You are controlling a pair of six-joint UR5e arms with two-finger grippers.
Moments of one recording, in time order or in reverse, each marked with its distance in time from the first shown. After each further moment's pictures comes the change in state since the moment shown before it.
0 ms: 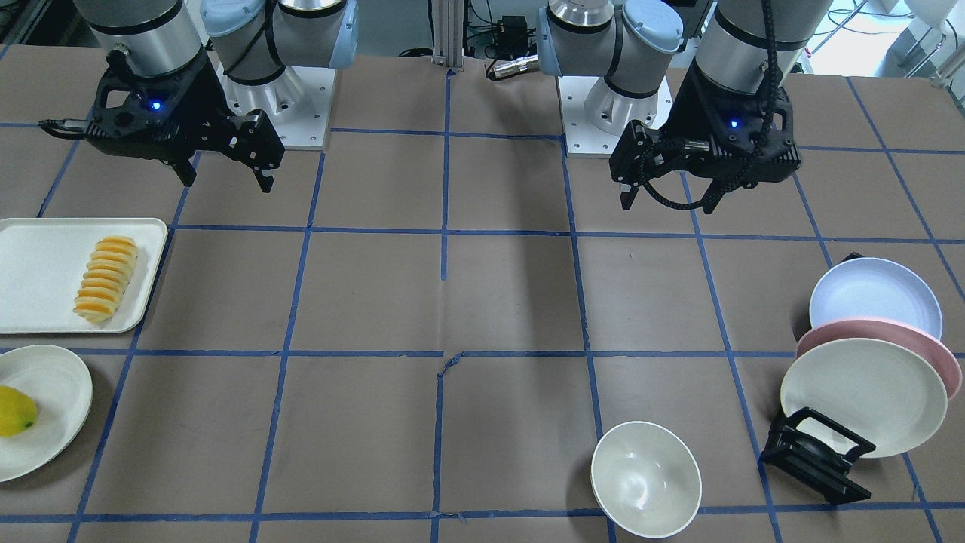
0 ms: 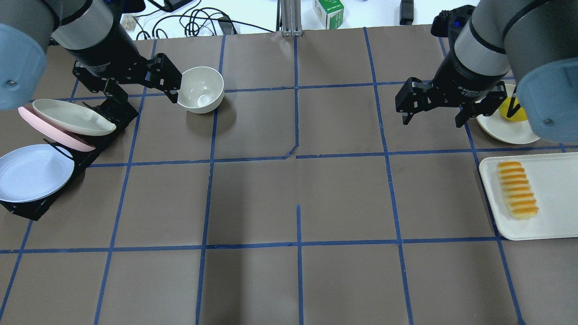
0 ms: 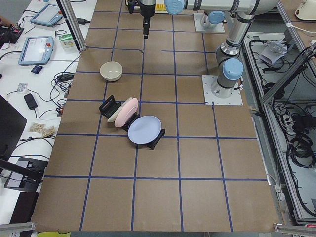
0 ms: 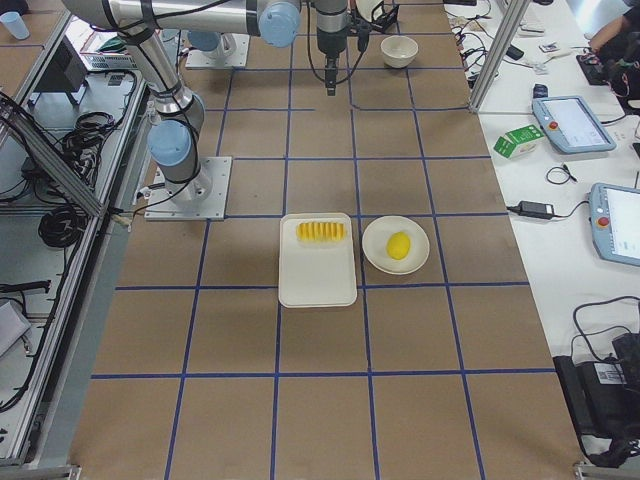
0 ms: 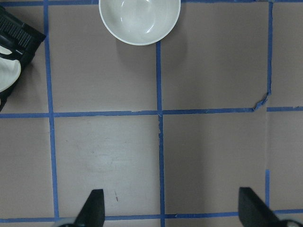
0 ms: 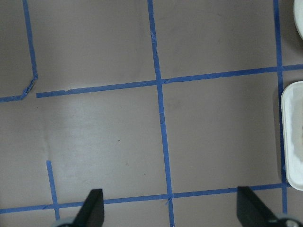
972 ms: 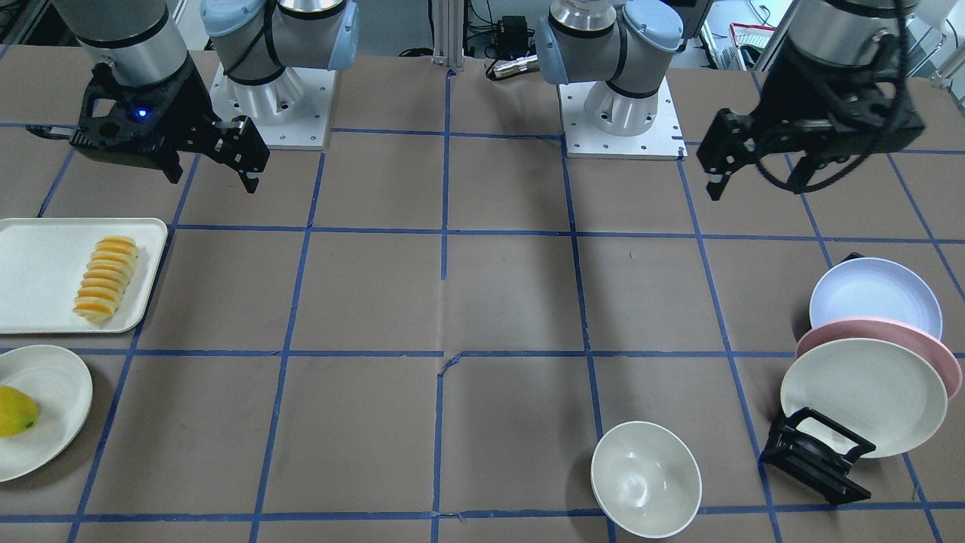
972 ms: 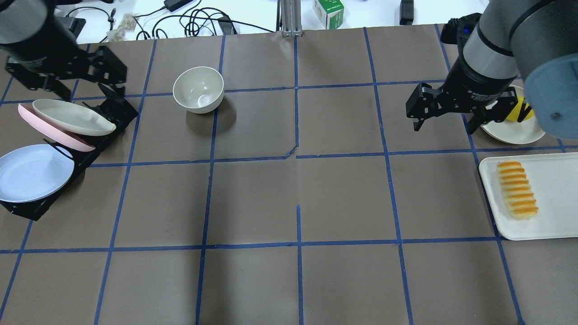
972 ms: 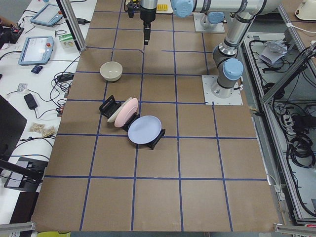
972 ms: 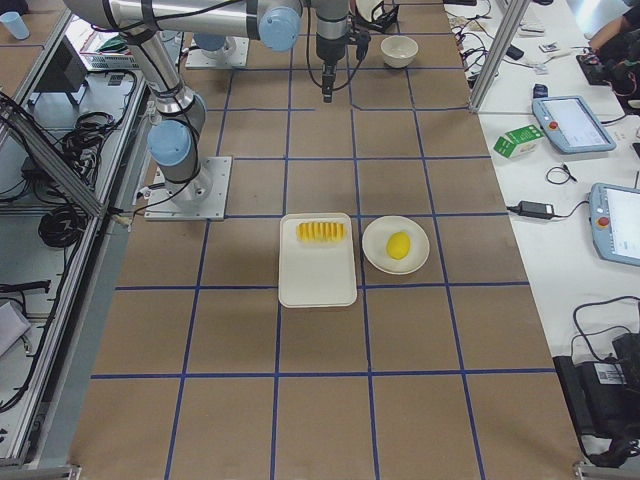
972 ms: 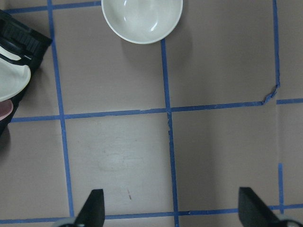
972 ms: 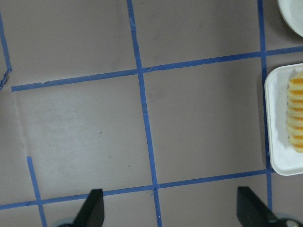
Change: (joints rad) left arm 0.211 0.063 0.002 -0.030 0.065 0.024; right arm -0.051 0.005 0.008 0.042 -0.044 -0.015
